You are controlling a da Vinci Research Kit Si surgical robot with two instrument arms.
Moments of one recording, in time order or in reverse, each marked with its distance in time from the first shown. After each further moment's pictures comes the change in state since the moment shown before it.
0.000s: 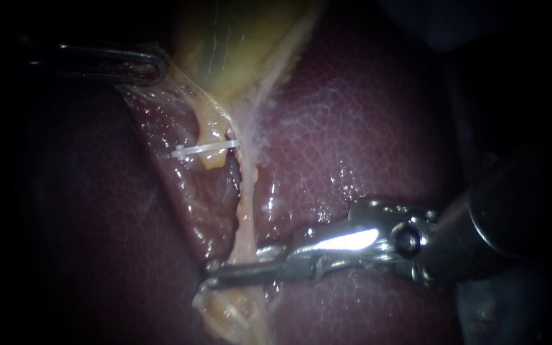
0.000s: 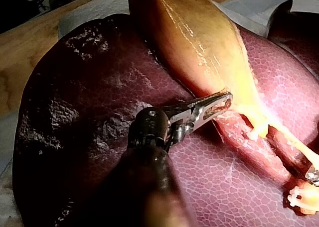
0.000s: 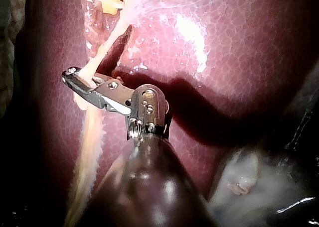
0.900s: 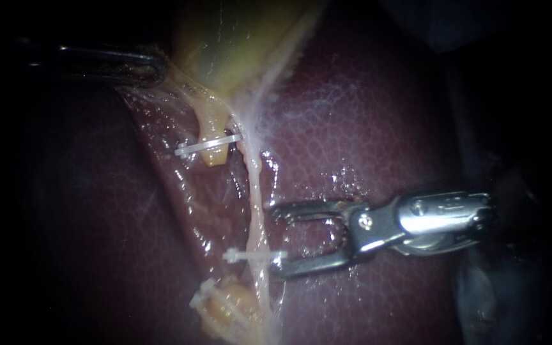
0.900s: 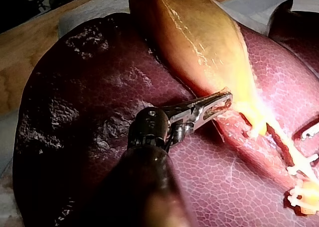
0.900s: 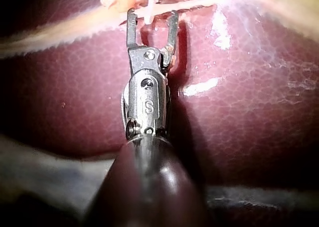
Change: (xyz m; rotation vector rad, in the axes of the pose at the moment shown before) right arm 0.000 0.002 -0.008 -0.163 -0.037 -0.778; left arm 0.000 0.000 0.000 0.004 0.001 0.002
